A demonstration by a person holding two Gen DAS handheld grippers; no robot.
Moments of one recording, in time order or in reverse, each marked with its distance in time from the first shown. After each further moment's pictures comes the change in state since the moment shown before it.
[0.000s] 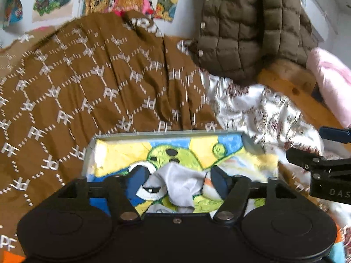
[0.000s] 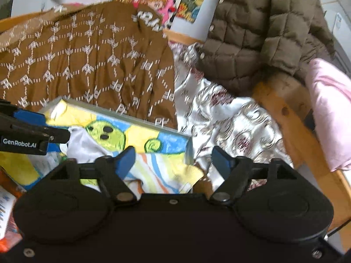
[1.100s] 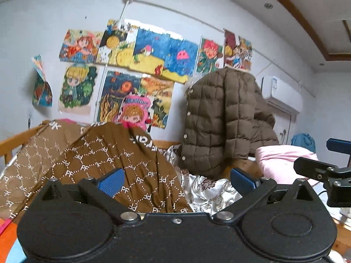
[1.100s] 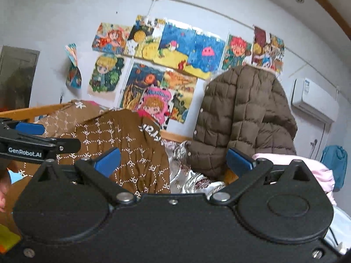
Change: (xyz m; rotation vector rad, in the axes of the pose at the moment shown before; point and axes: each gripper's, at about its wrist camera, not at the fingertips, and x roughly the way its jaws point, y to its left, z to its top) left arm -0.306 -0.061 -0.013 0.025 -0.505 -0.006; right arm -0.363 -0.054 0.048 0.031 -0.471 0.008
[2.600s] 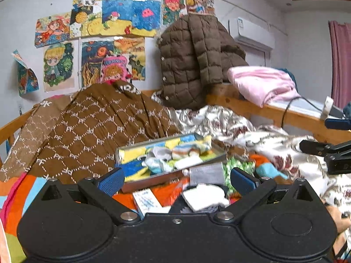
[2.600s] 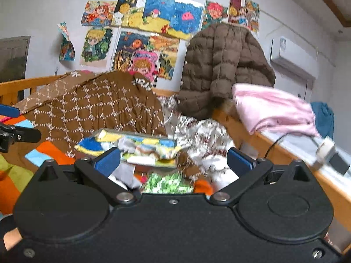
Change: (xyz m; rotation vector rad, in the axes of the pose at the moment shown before) left arm -0.106 0.007 -0.138 0.226 0.255 -0.084; right arm -0.114 0.014 -0.170 0.104 0.175 -0.070
